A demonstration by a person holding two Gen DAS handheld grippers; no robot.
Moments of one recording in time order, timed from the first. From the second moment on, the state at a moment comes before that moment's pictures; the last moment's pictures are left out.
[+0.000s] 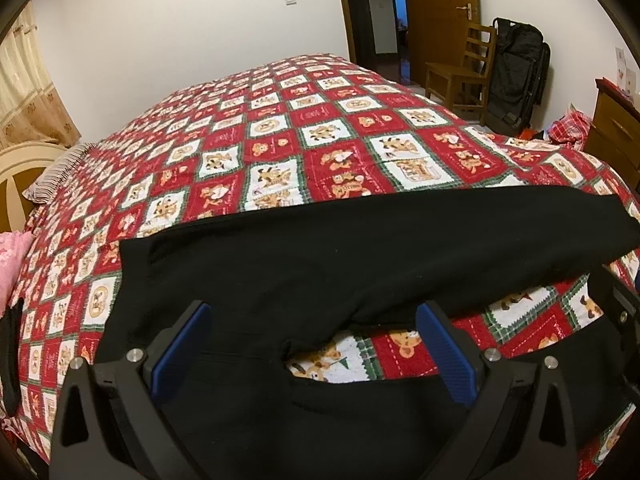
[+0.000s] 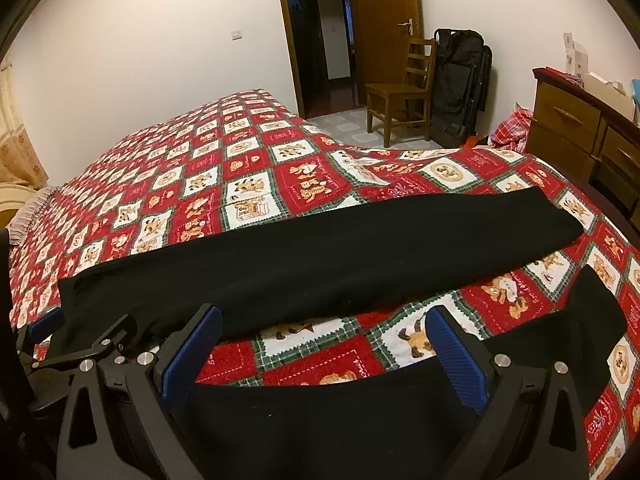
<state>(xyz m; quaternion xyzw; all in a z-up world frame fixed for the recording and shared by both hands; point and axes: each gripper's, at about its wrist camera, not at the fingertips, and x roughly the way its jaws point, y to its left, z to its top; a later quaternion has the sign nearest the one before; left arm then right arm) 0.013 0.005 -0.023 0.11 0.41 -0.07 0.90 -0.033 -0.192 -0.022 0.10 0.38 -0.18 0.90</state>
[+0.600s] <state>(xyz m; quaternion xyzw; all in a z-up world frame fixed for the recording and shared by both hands) 0.093 0.092 -0.051 0.06 0.48 0.00 0.87 0.126 -0.180 -0.064 -0.09 0.46 0.03 0.88</state>
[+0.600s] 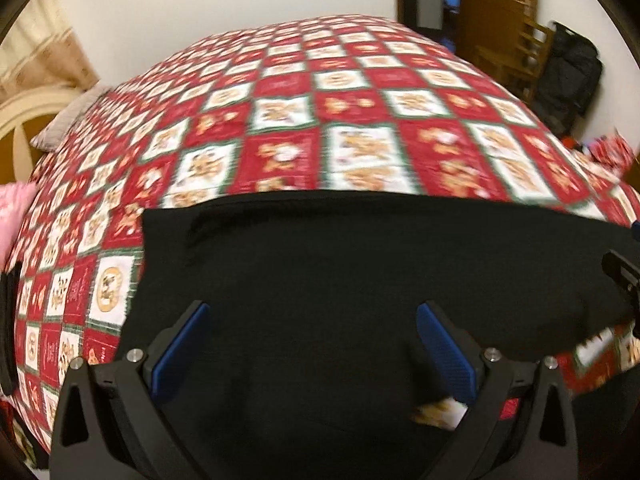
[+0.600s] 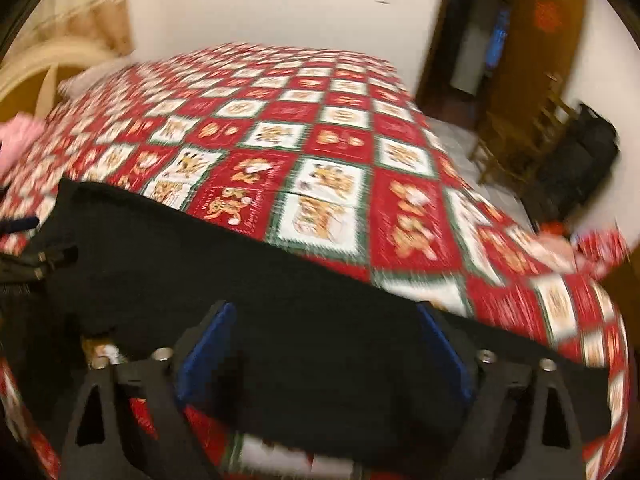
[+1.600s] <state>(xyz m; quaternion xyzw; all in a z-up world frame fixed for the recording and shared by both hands) 0.128 0.138 -0.073 -0.01 0.51 0.02 0.86 0.110 -0.143 -0.066 -0.14 0.44 0.11 0.88</state>
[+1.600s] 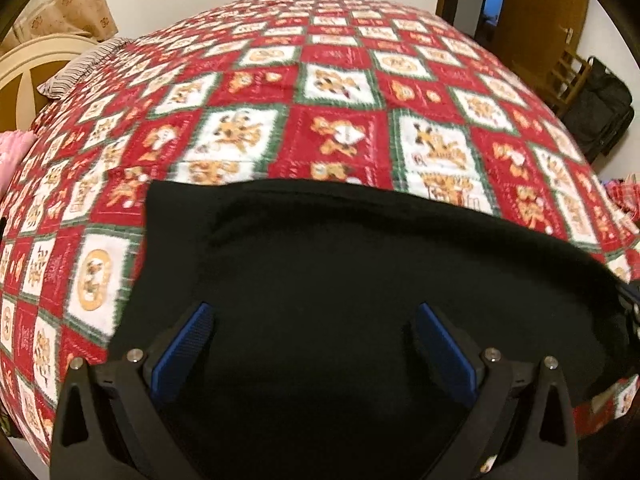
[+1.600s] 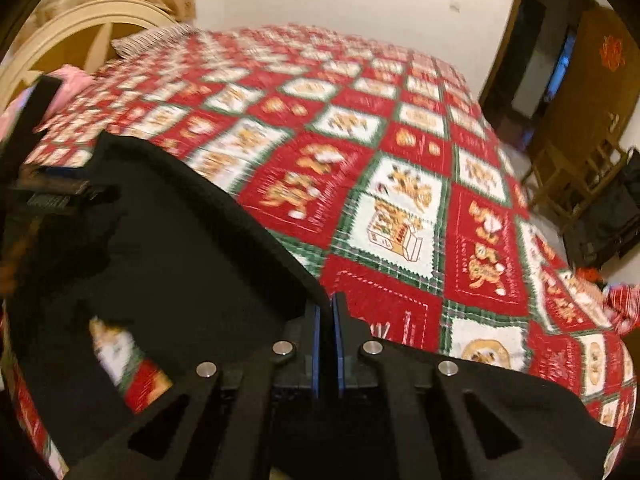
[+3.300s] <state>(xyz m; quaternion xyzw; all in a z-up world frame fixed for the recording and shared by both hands) -0.022 0.203 -0.029 -0.13 0.38 -0.04 0.91 -0.126 -0.079 -0.062 -0.21 0.38 0.22 0.87</state>
